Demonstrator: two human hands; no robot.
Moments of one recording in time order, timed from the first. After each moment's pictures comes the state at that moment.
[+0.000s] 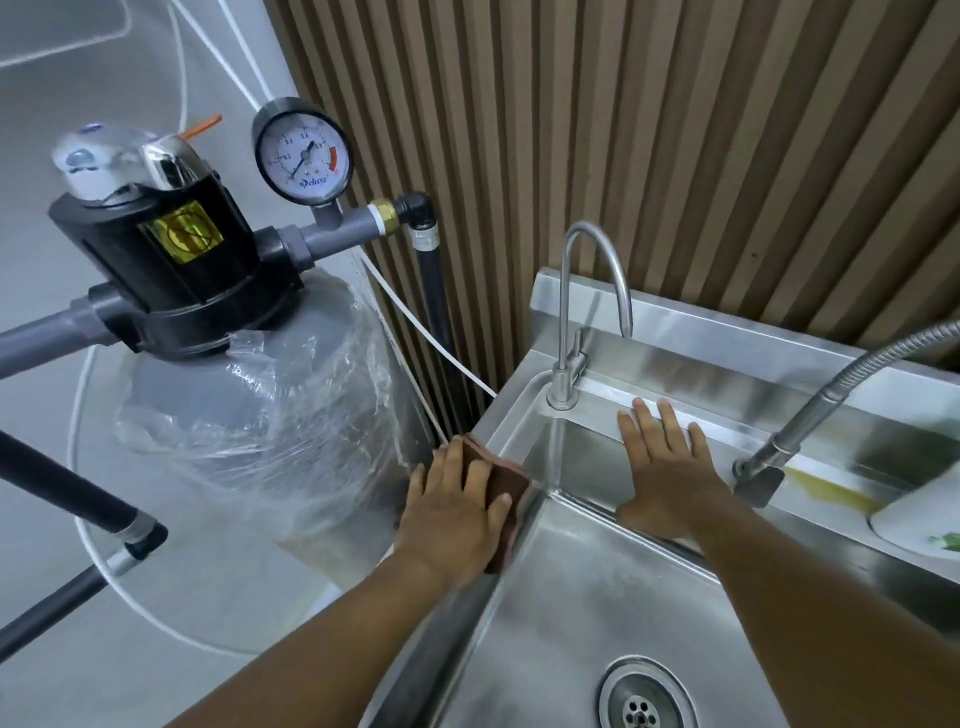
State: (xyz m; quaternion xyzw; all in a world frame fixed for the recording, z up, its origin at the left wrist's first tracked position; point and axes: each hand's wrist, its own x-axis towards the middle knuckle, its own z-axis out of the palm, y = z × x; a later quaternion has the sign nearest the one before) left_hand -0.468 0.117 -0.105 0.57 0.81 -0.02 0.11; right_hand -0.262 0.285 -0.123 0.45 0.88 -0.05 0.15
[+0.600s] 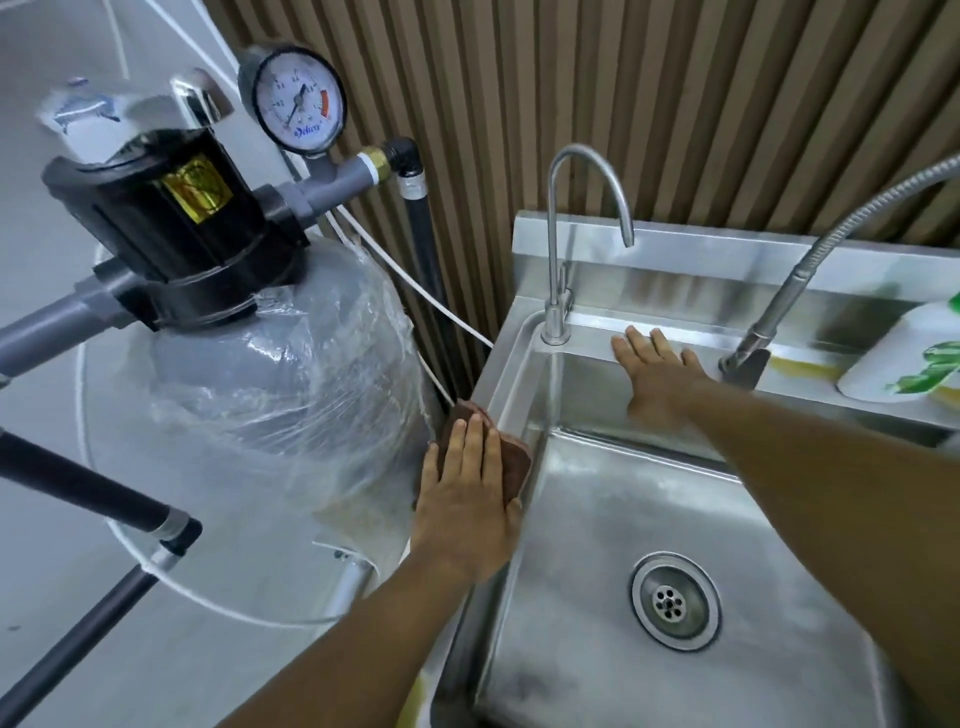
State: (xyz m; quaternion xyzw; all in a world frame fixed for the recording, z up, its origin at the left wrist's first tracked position) left_hand -0.477 0.059 -0.121 0.66 0.75 -0.06 0.04; right_hand -0.277 0.270 -0.100 0.53 0.82 -0.15 0.17
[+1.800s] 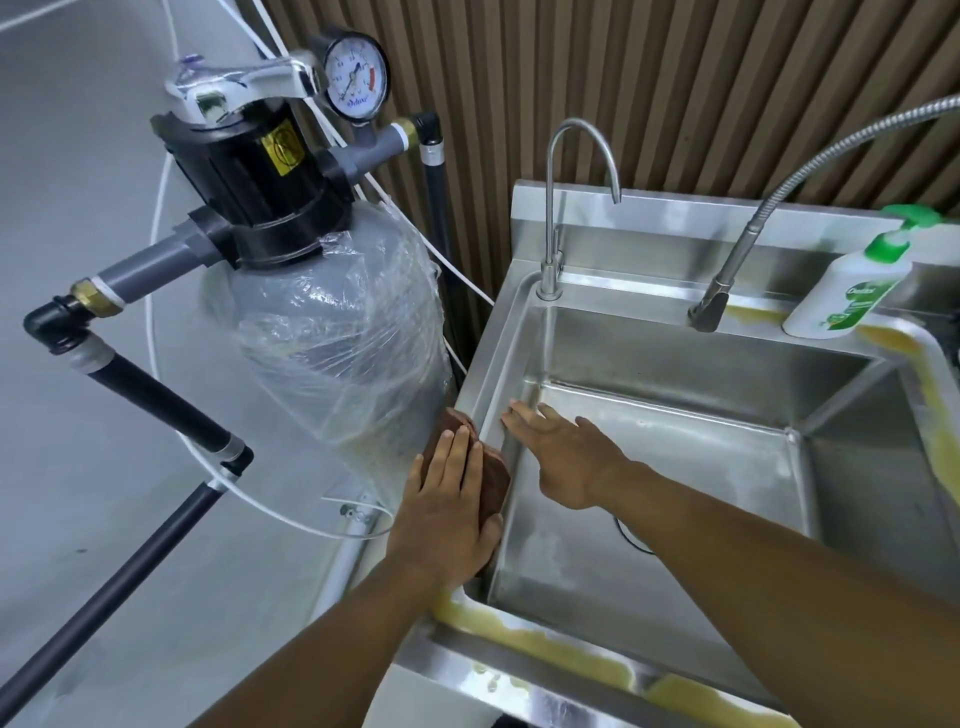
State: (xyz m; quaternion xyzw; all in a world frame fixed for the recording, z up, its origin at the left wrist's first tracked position) left_hand -0.495 -0.048 -0.120 0.71 0.70 -0.05 0.06; right_hand -0.330 0.073 -0.083 0.38 0.88 -0.22 0.15
